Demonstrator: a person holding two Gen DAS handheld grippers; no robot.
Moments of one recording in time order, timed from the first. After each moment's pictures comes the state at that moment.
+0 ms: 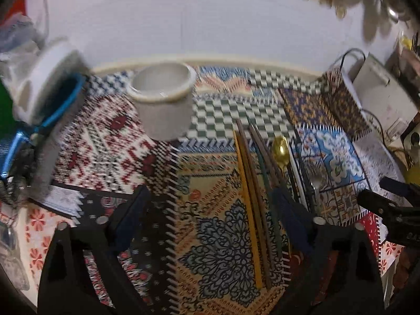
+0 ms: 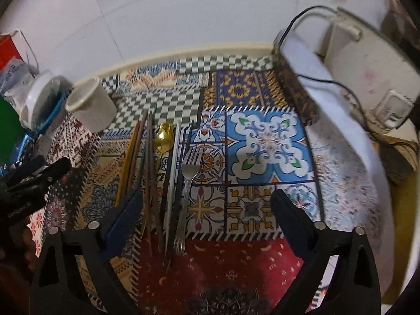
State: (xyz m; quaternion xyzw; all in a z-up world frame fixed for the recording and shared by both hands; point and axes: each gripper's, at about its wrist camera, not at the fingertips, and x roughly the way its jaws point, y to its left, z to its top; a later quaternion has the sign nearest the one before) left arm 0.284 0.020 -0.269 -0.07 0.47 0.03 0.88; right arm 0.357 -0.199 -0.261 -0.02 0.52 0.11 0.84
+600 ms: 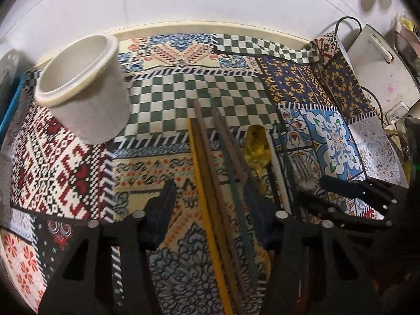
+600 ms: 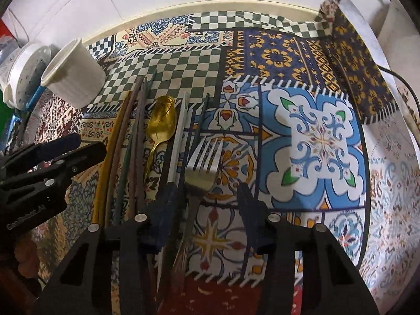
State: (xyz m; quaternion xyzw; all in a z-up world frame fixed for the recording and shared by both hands) left arm 0.354 -0.018 -0.308 -0.07 0.53 -0.04 0.84; right arm 0.406 -0.170 -0.323 -0.05 0.58 0.15 0.80
